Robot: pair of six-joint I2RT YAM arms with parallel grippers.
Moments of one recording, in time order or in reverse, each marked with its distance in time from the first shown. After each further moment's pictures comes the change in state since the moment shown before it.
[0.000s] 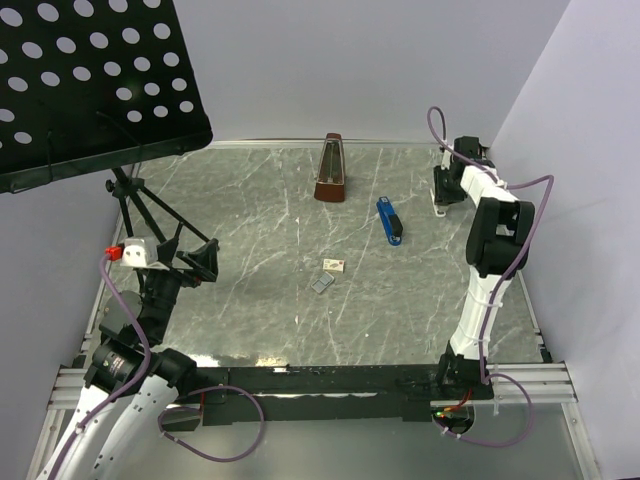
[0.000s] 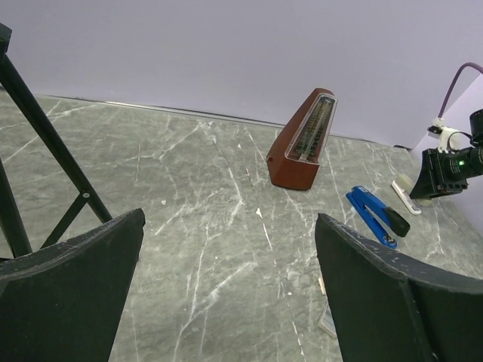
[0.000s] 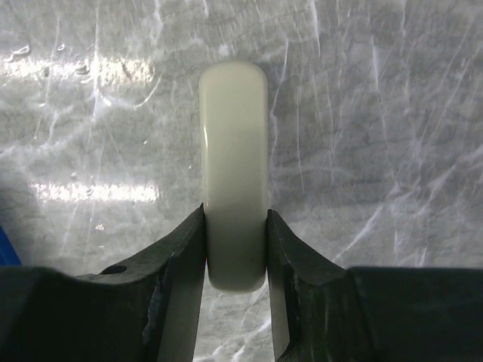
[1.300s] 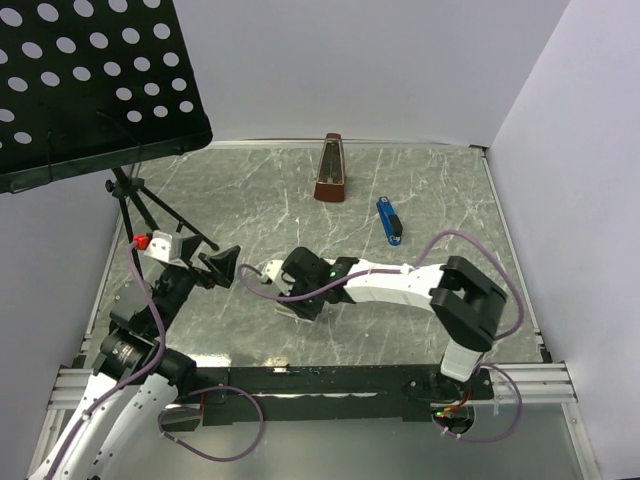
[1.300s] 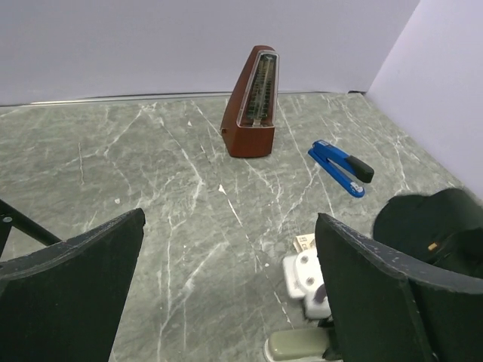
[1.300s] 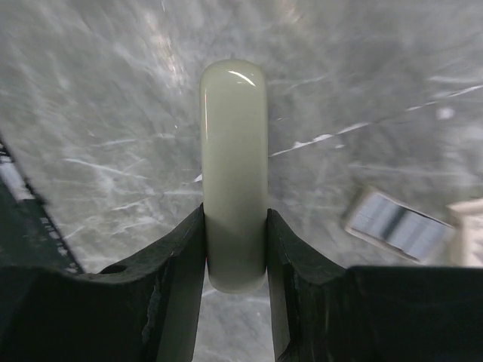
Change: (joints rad) left arm 0.013 0.081 -0.018 0.060 0.242 0.061; right arm 1.176 -0.483 -0.643 0.177 -0.068 0.014
